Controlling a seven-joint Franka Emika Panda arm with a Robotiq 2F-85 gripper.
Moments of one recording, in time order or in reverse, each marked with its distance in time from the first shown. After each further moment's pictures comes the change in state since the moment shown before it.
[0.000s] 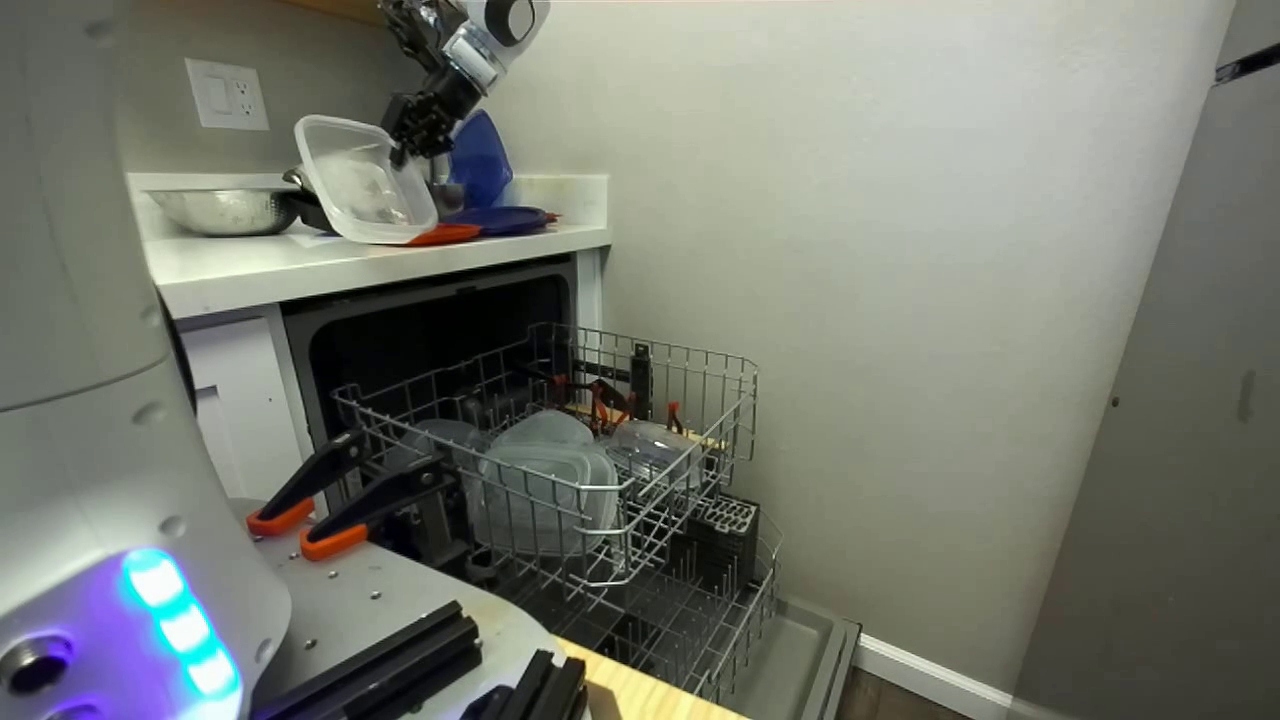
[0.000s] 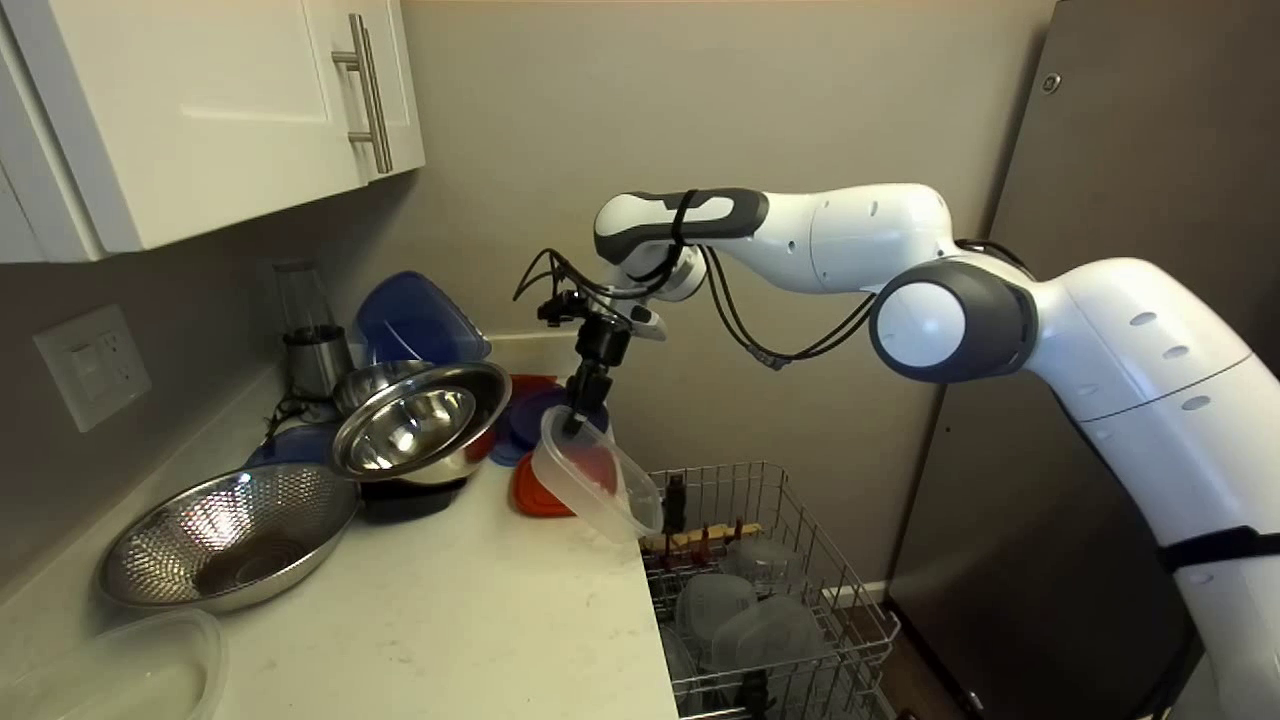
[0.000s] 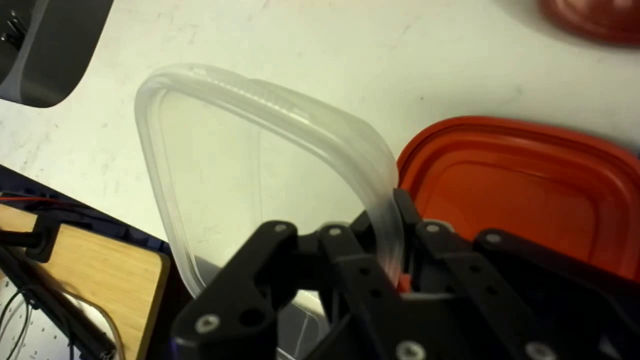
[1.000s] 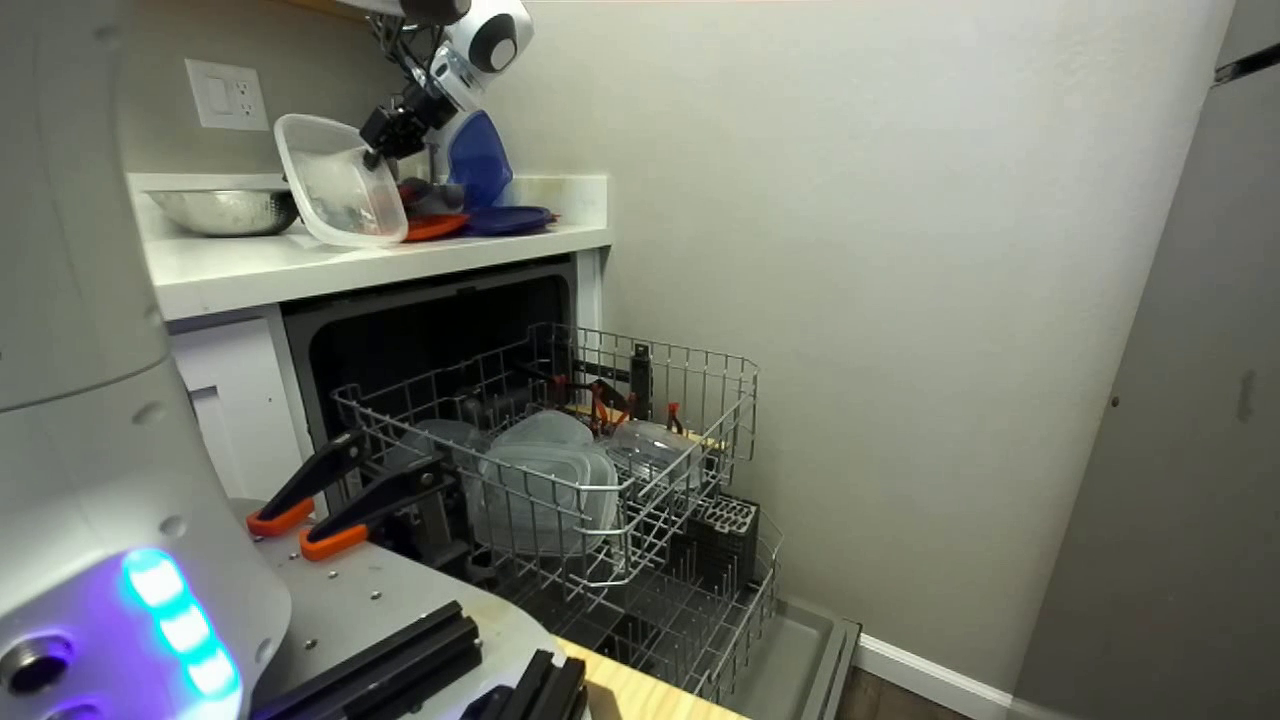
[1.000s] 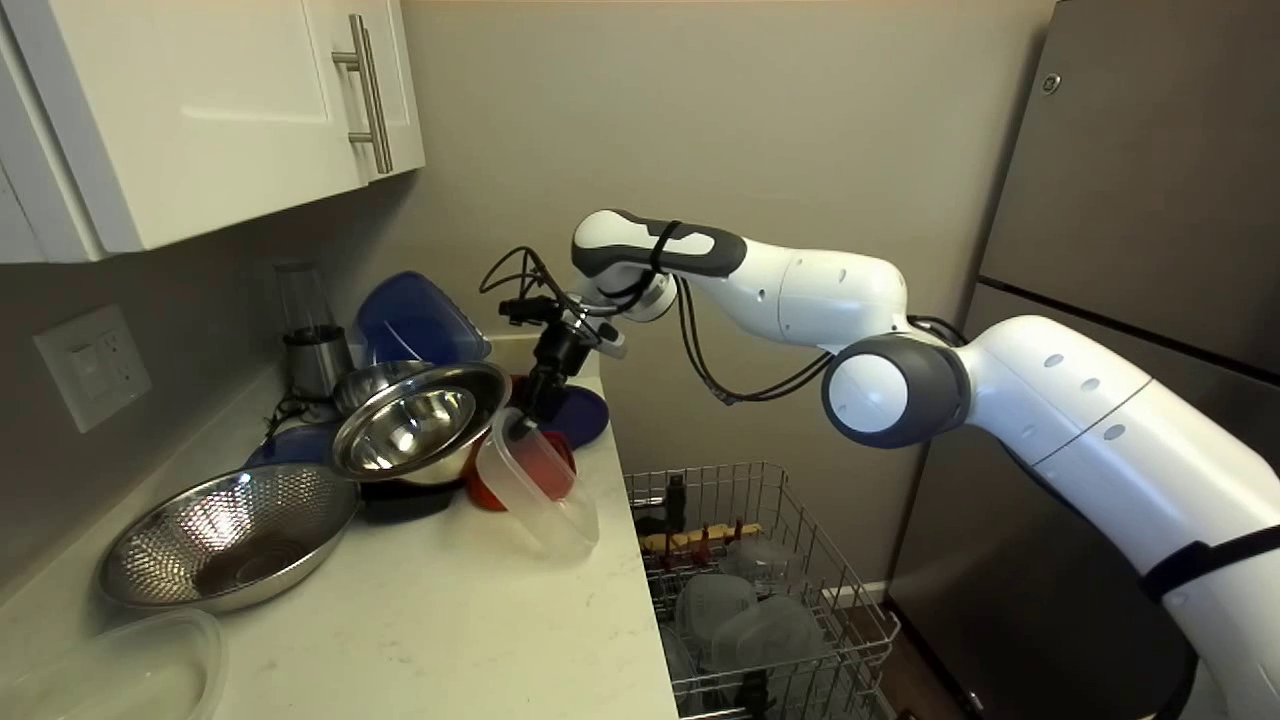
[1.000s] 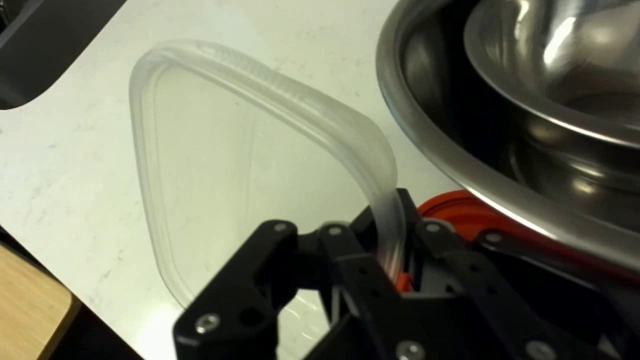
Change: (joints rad) arm 0.042 0.268 0.131 0.382 0.002 -0.021 -0.122
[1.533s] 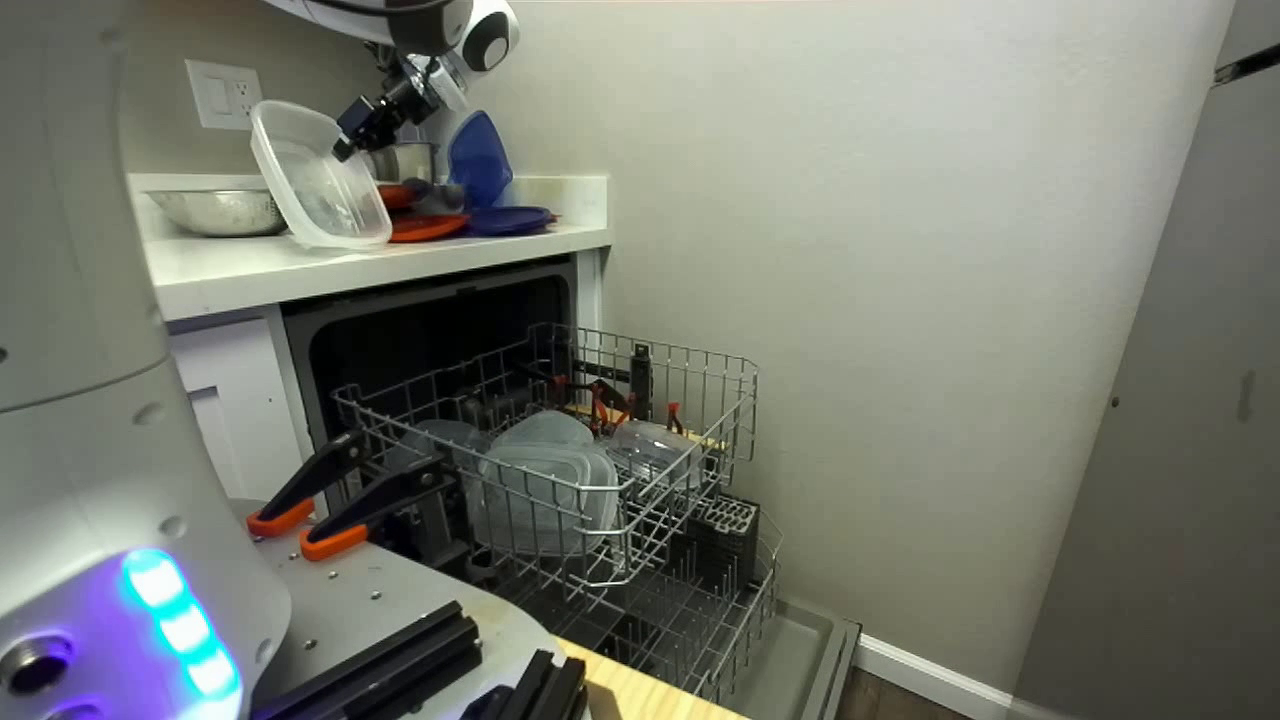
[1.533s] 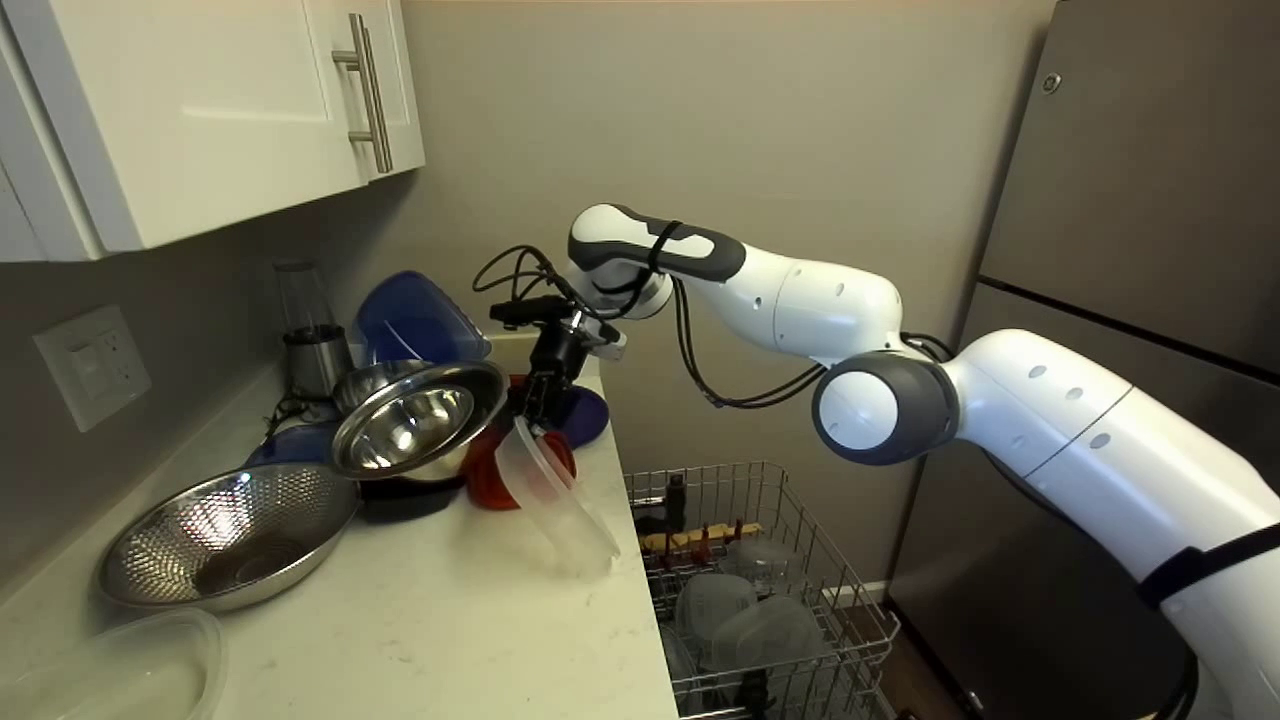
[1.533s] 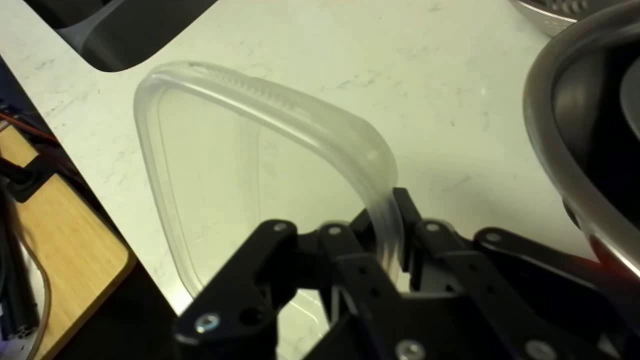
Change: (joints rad) arm 0.024 0.058 0.028 0.121 -0.001 -0.213 -0.094
